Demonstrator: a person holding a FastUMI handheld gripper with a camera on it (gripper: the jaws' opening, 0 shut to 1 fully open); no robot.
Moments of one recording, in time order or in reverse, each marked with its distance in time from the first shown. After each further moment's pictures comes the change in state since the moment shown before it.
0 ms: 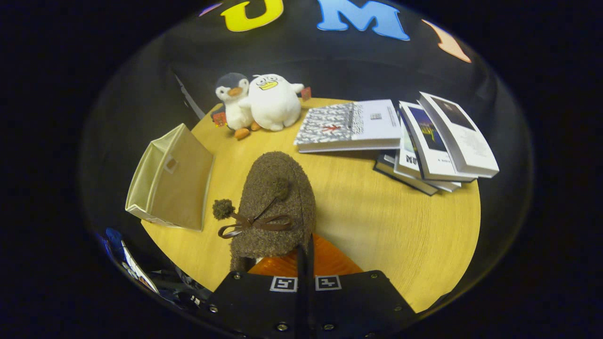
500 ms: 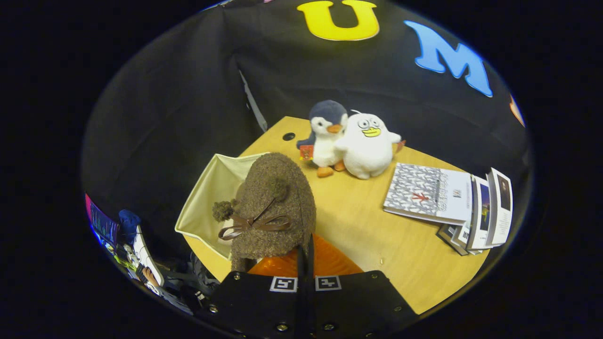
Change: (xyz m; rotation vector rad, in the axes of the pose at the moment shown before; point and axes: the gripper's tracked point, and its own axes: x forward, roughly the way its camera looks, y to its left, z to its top) arm 0.010 0.178 0.102 -0.222 -0.058 0.223
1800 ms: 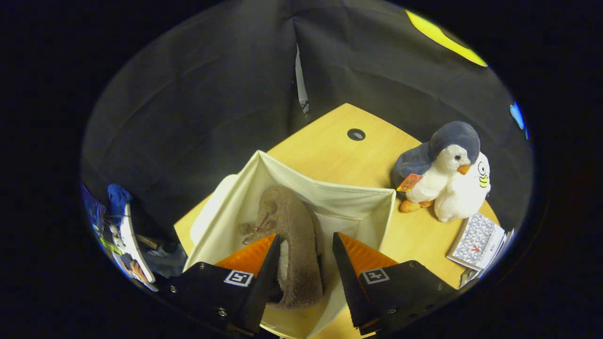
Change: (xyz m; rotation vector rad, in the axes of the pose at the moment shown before) arm 0.151 0.129 0.047 -0.152 0.101 0.038
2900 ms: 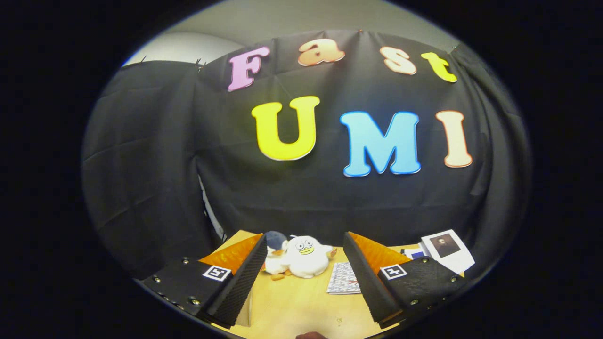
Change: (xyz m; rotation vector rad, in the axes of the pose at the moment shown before) arm -0.353 -0.235 0.013 0.286 -0.794 -0.485
